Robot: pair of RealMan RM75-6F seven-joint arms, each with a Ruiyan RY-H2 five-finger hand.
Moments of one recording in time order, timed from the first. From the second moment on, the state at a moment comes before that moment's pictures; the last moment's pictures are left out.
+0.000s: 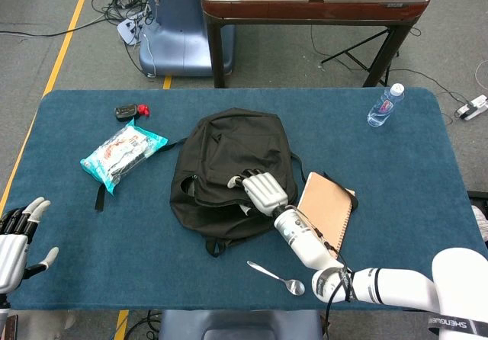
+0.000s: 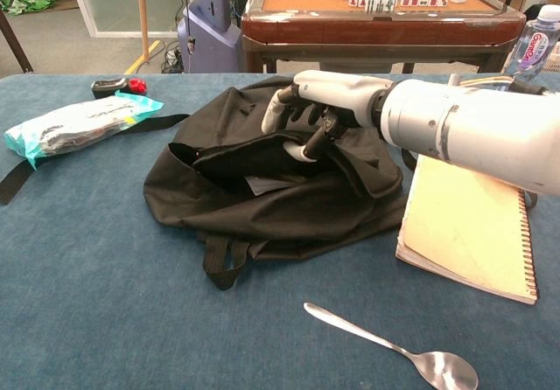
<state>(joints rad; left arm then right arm) -0.07 -1.02 -0.03 -1.78 1.52 1.52 0.17 0.91 -1.61 0.29 -1.62 -0.81 0.87 -0.48</state>
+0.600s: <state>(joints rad) -0.18 -1.01 -0.08 -1.76 1.59 1.45 0.09 0.91 -1.58 0.34 -1.55 -0.82 0.91 -0.32</state>
